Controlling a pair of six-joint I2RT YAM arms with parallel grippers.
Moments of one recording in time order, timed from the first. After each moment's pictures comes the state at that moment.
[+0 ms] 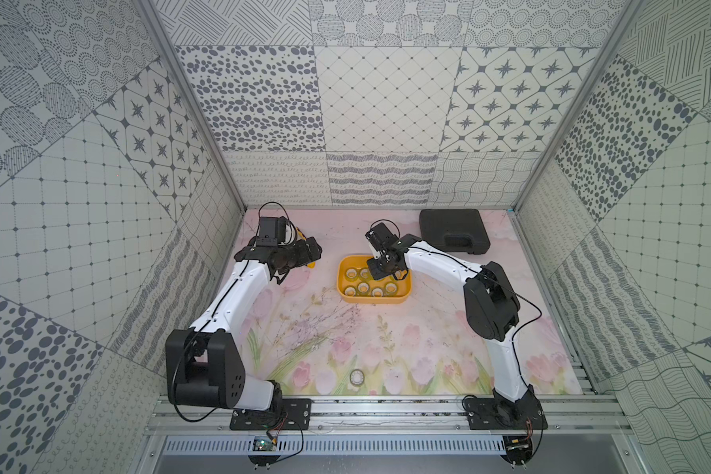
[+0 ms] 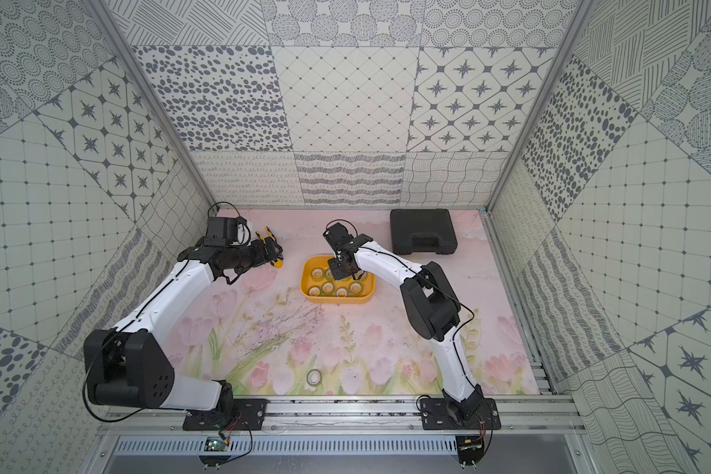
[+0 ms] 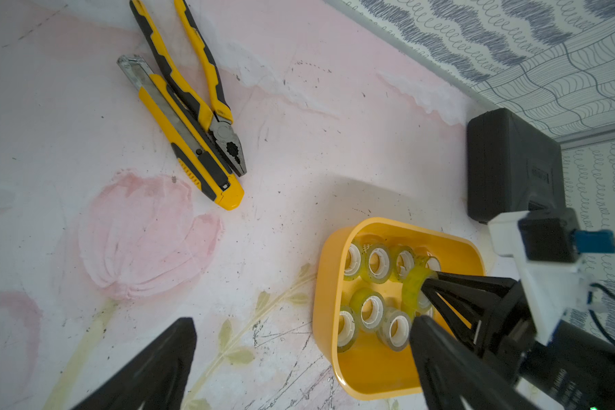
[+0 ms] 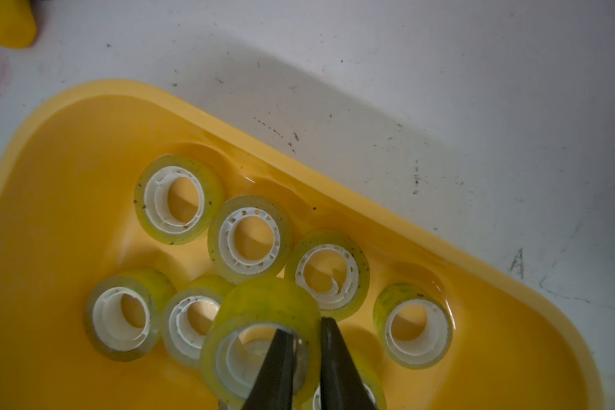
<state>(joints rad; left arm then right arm) -0.02 1.46 1.18 -0.58 0.25 -0.40 0.71 2.16 1.78 -0.75 0.10 0.23</state>
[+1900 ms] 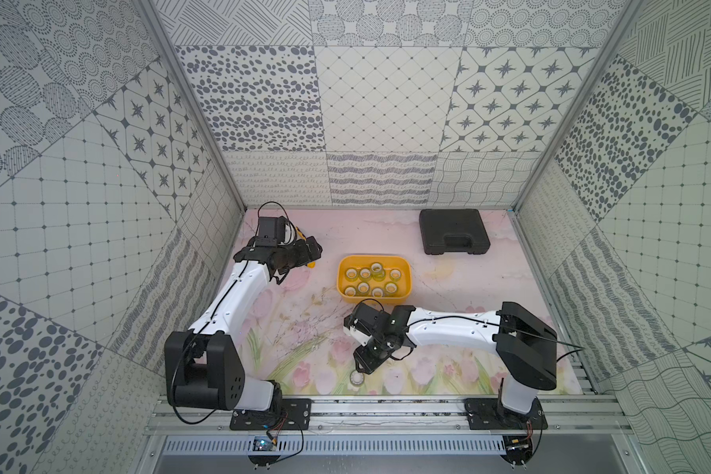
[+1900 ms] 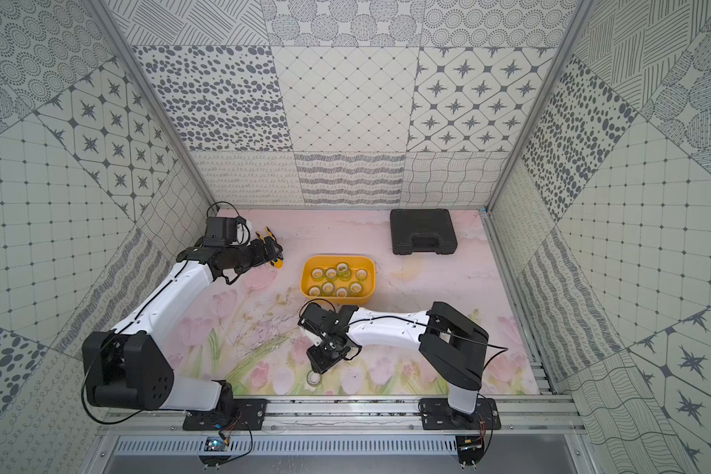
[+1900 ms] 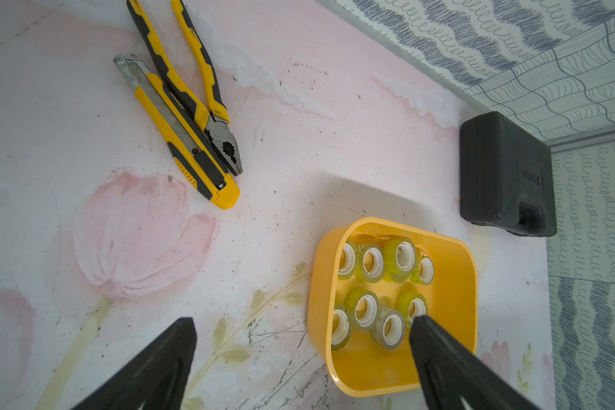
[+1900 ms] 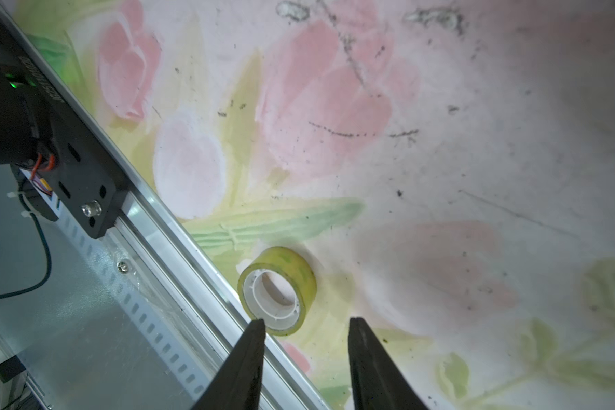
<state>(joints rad) -0.02 1.45 1.18 -0.58 0.26 -0.42 1.18 1.81 1.18 -0.63 -0.26 0.46</state>
